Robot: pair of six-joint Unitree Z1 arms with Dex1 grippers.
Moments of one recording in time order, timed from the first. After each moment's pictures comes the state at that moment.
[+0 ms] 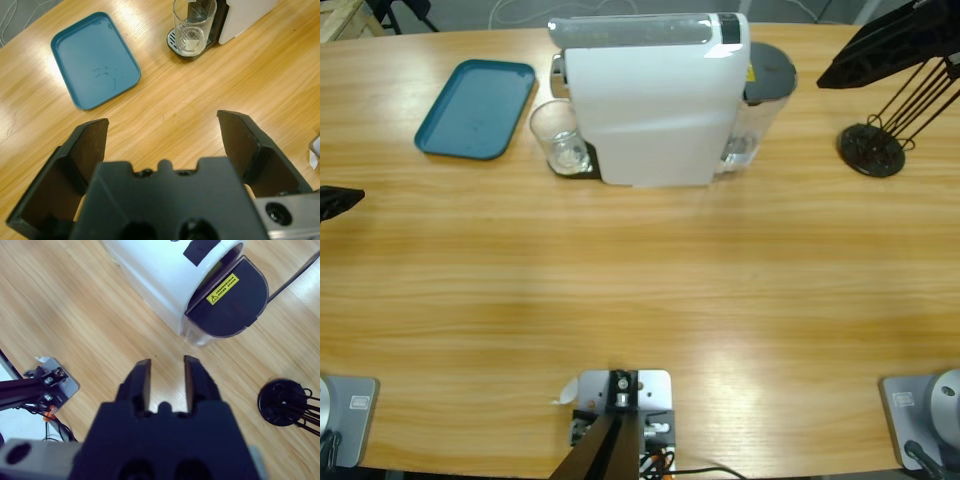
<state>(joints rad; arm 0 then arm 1) -0.73 0.94 -0.76 0.51 0.07 0.07 0.54 1.46 -1.46 0.93 0.22 -0.19</state>
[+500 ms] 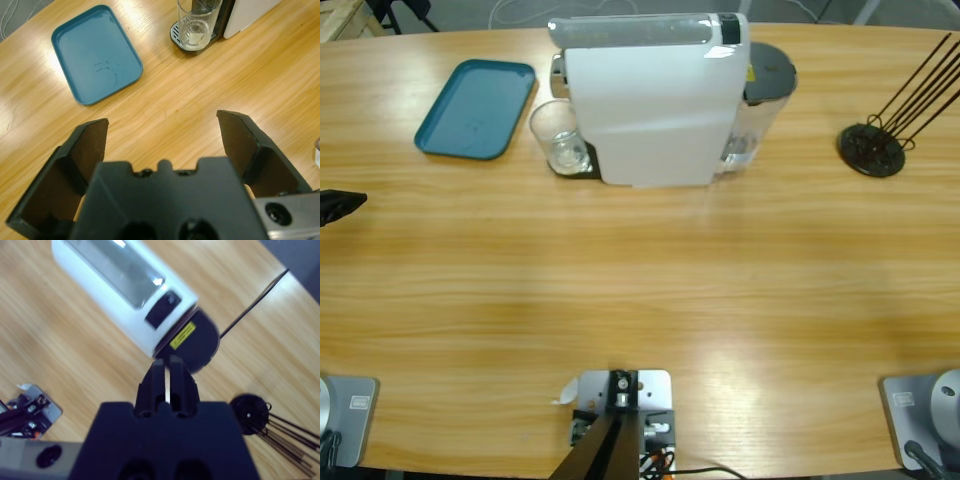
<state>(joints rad) -0.73 0.95 -0.75 0.51 0.08 0.07 0.54 1.68 -1.84 1.07 0.13 -0.19</state>
